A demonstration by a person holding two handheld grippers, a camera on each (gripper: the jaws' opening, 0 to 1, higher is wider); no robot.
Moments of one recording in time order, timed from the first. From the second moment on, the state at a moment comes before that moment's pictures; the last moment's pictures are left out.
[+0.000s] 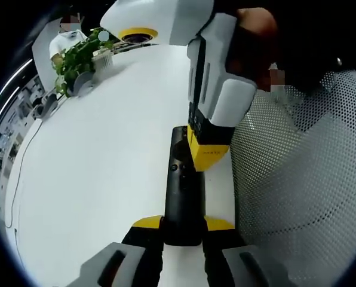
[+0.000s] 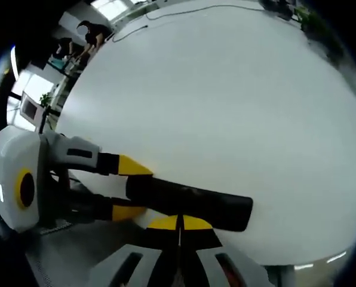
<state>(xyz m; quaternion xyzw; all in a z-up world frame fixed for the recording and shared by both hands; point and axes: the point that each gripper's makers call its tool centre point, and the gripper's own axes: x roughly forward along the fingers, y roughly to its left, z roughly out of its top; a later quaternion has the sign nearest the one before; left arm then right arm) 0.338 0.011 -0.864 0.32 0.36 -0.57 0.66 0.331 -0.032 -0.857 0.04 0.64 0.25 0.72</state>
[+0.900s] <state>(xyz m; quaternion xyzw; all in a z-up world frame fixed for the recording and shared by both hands) 0.338 0.011 -0.864 0.33 0.36 -0.57 0.66 0.332 -0.031 -0.858 0.03 0.64 0.25 0.73</state>
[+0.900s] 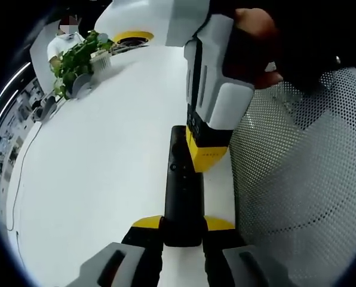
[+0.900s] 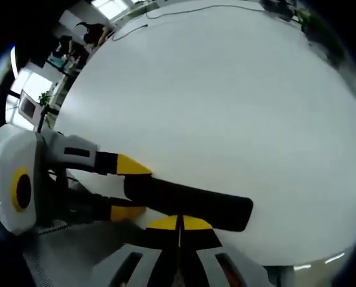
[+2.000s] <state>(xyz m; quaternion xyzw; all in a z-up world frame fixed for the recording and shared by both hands) 0.341 0.011 -0.865 0.32 0.36 -0.57 0.66 0.348 -0.015 -0.855 0.06 0.60 0.26 0.75</state>
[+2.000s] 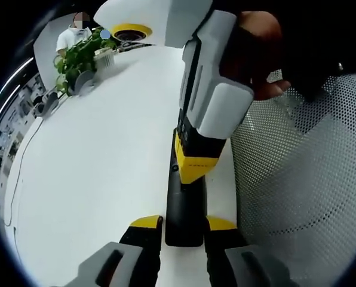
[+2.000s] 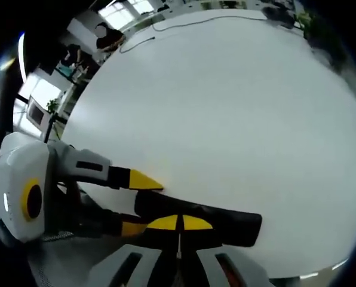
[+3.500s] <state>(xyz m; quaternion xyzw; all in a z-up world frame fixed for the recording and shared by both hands) 0.341 0.011 -0.864 0.31 0.36 -0.58 0.66 0.347 -0.005 -0.853 0.14 0.61 0.26 0.73</state>
